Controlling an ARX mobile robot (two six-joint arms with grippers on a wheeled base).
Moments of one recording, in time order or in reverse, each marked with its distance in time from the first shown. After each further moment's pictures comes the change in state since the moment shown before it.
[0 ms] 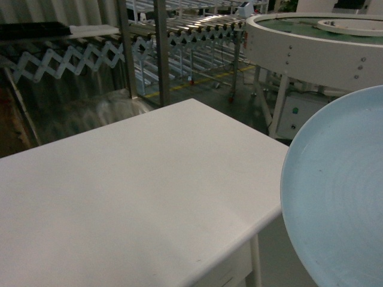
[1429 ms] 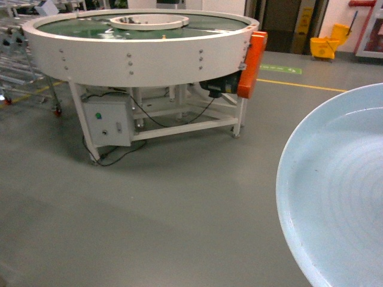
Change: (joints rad) left arm -0.001 0.000 0.000 -0.003 -0.004 0.000; right arm 0.001 0.001 0.000 0.002 -0.008 0.000
